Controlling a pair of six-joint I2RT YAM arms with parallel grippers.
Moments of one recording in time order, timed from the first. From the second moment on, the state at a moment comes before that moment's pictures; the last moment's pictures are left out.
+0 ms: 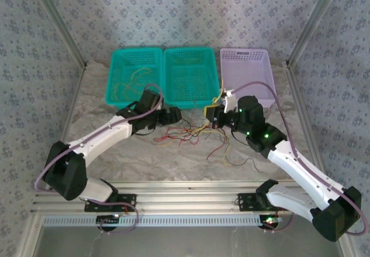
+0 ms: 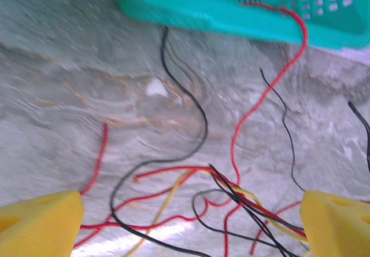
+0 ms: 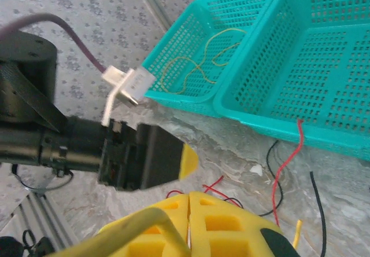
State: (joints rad) left arm -0.63 1.42 1.01 -0.44 0.13 -0.78; right arm 0.59 0.99 0.86 -0.19 -0.27 0.42
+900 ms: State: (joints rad) left arm -0.70 1.53 0.95 -0.24 0.36 -0.92; right arm 0.62 1.01 0.86 -0.08 -0.40 0.41
